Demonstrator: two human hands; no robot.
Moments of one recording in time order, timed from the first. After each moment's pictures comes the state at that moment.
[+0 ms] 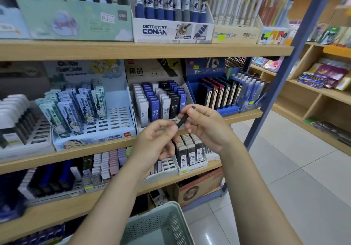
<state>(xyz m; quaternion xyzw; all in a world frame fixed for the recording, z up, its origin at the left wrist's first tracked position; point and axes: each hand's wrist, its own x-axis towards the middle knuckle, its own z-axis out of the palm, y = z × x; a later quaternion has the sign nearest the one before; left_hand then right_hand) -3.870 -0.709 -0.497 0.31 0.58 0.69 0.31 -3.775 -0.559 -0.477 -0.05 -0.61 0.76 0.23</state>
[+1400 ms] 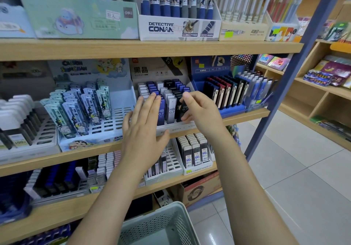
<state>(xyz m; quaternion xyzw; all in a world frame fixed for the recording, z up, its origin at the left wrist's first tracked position) -3.906 -0.714 -0.507 0.45 0.83 0.28 -0.17 -3.816 -0.568 -0.467 -0.22 -0.77 0.48 0.36</state>
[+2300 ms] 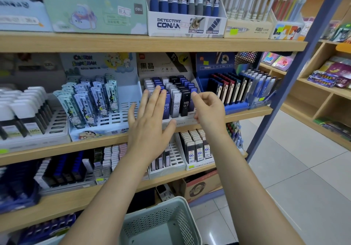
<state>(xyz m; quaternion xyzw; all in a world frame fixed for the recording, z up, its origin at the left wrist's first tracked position) -3.901 -0.717 -0.501 0.44 0.84 0.27 -0.16 -3.818 -0.580 -0.479 -0.30 -0.66 0.54 0.43</state>
